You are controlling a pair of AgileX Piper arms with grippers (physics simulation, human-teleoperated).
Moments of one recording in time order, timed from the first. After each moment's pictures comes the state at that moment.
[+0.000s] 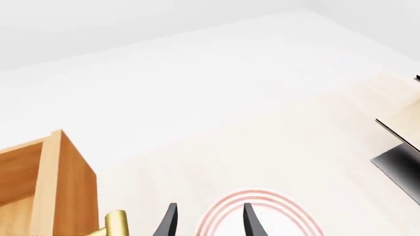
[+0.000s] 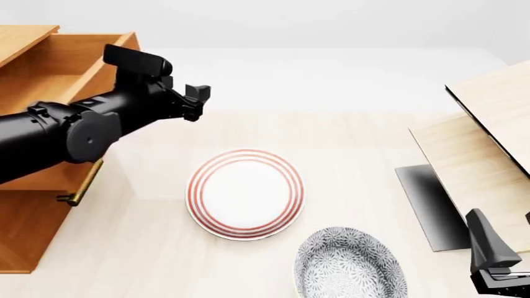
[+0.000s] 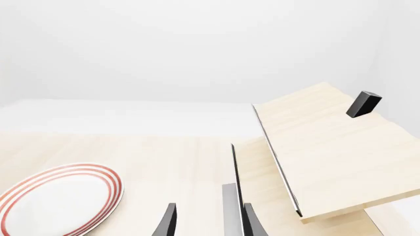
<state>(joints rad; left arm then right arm) -0.38 1.42 -0.94 -0.12 0.04 0.01 0.01 -0.01 -0.01 -0.02</state>
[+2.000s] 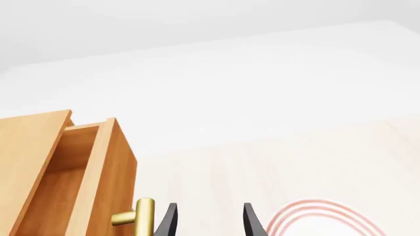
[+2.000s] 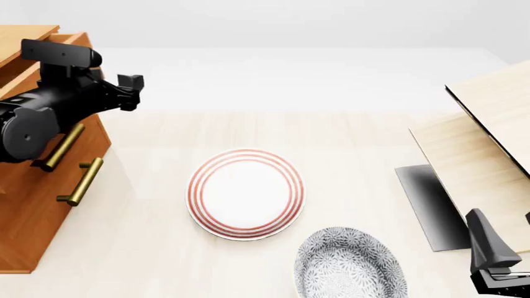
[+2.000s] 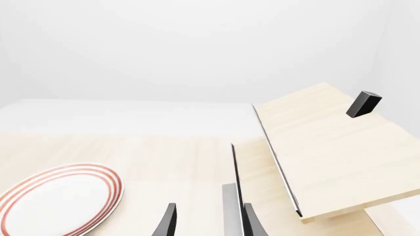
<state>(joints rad) -0.11 1.32 -0.88 -0.12 0.02 0.01 0.01 -0.01 -0.01 -0.02</state>
